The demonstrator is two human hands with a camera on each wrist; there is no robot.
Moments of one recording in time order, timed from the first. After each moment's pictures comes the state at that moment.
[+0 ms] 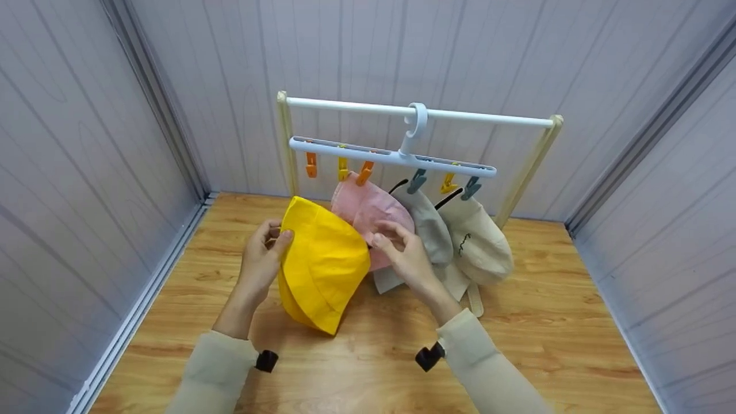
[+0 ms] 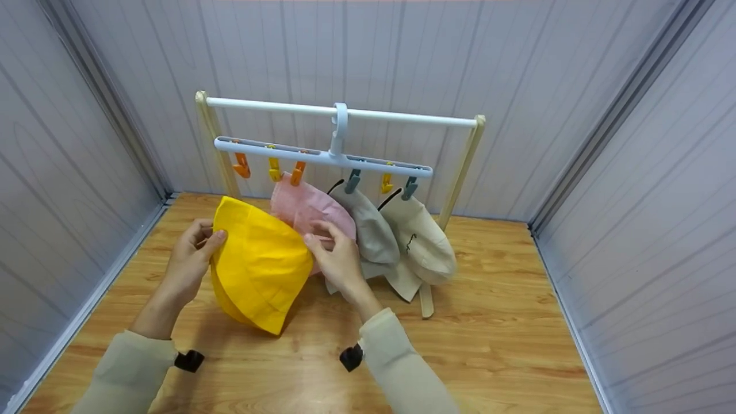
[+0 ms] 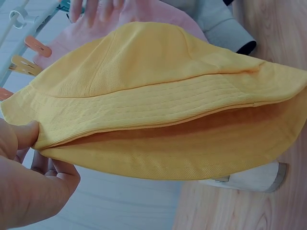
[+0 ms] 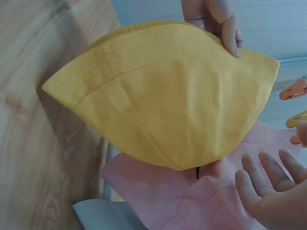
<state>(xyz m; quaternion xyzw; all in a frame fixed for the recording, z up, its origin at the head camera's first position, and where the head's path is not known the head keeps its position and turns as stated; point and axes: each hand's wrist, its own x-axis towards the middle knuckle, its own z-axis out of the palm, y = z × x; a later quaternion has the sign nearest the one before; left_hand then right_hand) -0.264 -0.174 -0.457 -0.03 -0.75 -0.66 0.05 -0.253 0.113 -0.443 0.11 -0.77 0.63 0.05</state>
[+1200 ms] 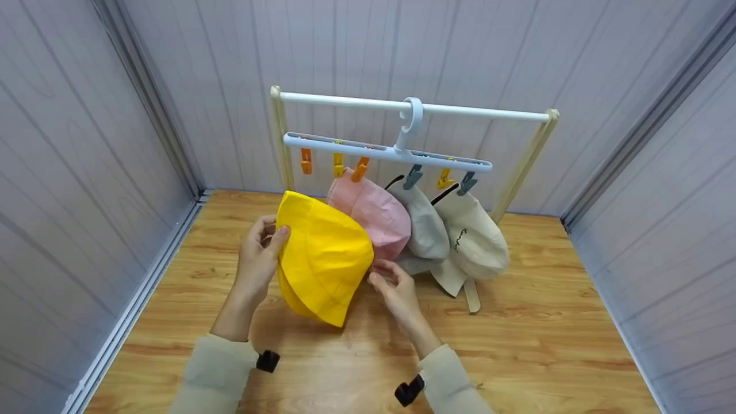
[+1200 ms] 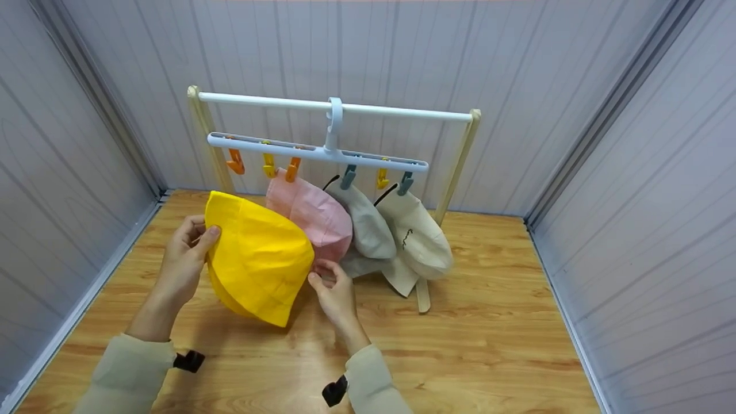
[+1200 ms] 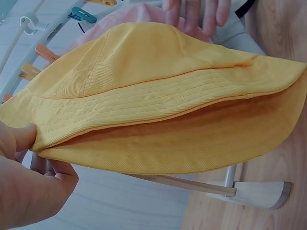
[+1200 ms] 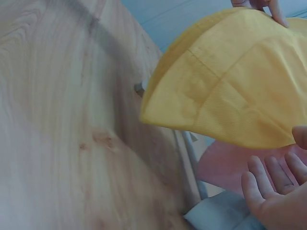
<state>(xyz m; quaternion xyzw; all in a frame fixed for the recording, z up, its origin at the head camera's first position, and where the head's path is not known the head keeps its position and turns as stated) -0.257 -0.168 -0.454 -0.05 -0.71 -0.70 0.08 -0.228 0.106 -0.541 -0.01 -0.70 0.72 0.02</state>
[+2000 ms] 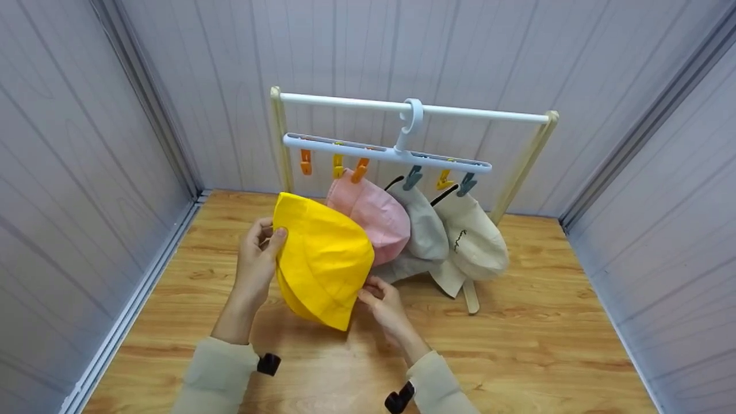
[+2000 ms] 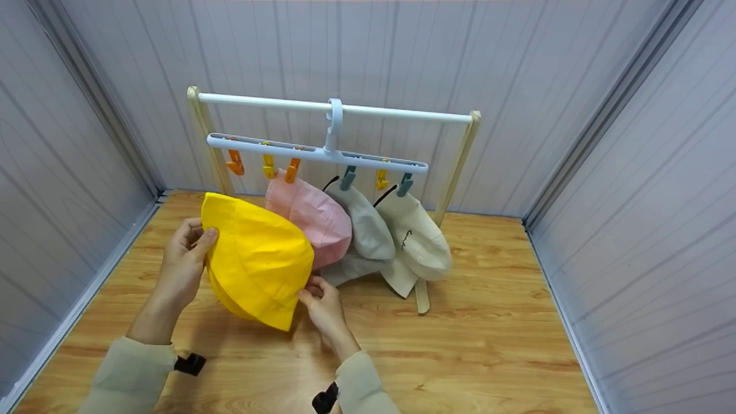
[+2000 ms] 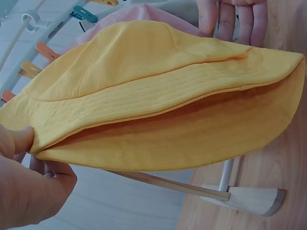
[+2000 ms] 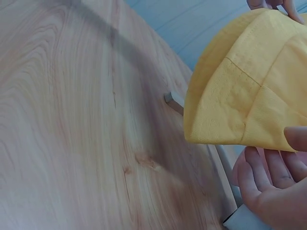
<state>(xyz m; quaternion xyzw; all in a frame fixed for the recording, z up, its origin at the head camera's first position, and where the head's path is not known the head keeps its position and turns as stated) -0.257 -0.169 -0.462 -0.04 -0.69 -0.72 0.08 -0.222 0.089 -0.563 -0.03 -0.68 0.73 -0.06</state>
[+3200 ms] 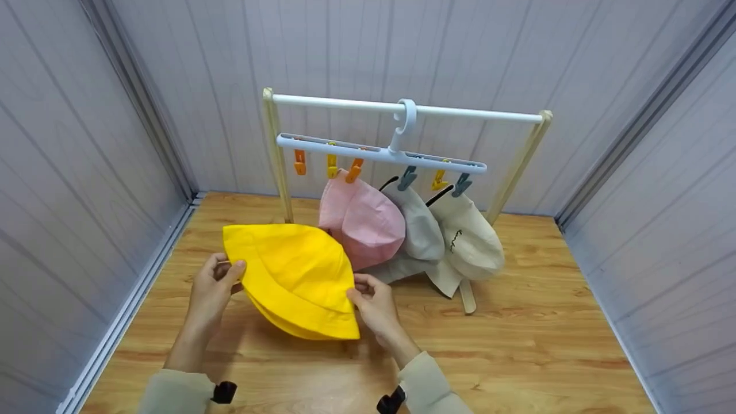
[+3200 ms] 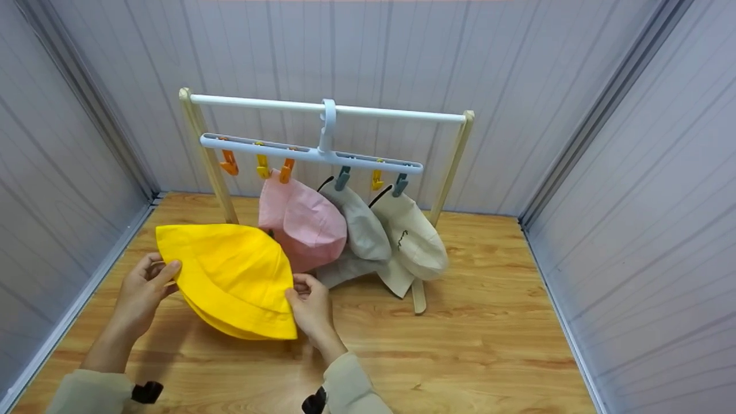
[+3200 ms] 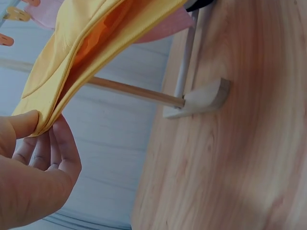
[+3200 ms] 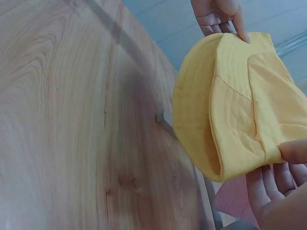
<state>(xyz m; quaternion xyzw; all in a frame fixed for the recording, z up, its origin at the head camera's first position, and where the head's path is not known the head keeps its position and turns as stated) -0.245 -0.241 -0.510 0.06 -0.74 -0.67 0.02 -0.215 0.071 -0.539 -0.02 -0.73 0.69 0.01</state>
